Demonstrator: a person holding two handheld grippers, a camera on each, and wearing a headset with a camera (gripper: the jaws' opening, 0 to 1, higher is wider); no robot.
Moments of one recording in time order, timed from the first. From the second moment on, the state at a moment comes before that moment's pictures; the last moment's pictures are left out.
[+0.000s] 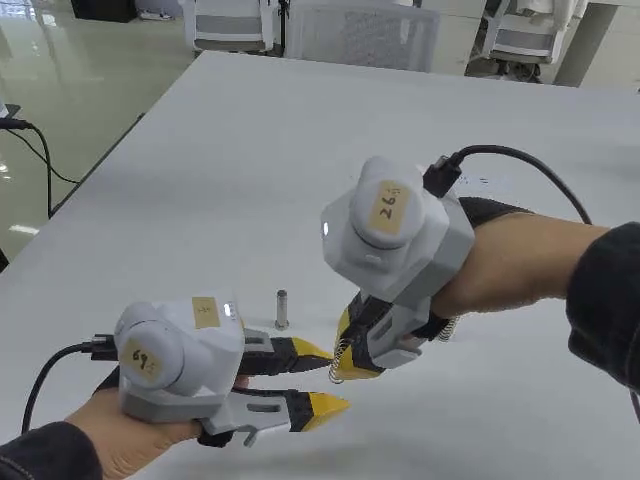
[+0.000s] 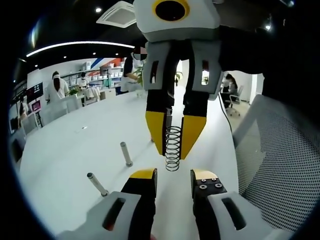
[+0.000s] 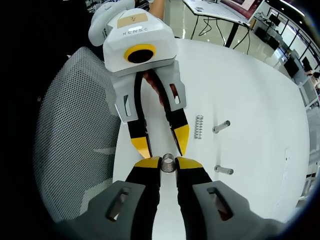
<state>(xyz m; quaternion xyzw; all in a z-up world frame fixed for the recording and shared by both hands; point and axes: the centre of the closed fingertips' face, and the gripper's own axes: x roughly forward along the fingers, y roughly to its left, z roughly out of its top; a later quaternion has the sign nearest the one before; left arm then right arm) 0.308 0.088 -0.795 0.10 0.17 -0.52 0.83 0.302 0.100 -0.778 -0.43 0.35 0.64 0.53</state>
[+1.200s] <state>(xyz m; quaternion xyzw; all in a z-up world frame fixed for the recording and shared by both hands) 0.324 0.136 -0.800 0.06 0.20 -0.44 0.87 0.333 0.079 -0.769 -0.42 0.36 0.61 0.56</state>
